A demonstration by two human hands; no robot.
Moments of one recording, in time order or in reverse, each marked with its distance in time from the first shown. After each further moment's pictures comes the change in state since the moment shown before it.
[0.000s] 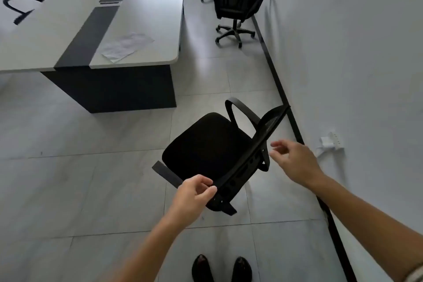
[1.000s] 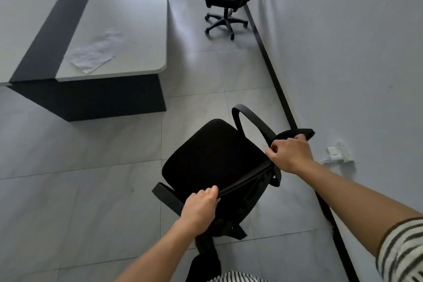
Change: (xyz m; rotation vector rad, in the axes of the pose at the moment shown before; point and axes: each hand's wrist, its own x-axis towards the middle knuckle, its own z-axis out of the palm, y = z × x) left_hand 0.202 -0.038 -0.006 0.833 -0.152 0.328; right_hand 0.216 0.022 0.041 -0.759 -0.080 0.014
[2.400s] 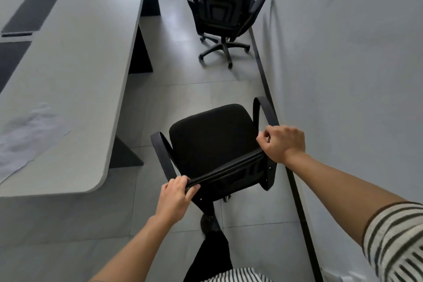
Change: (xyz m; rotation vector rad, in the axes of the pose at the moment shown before) left_hand 0.547 -0.068 -0.169 -0.225 0.139 -0.327; right_hand 0.568 0.151 -0.106 0.103 0.375 -0.153
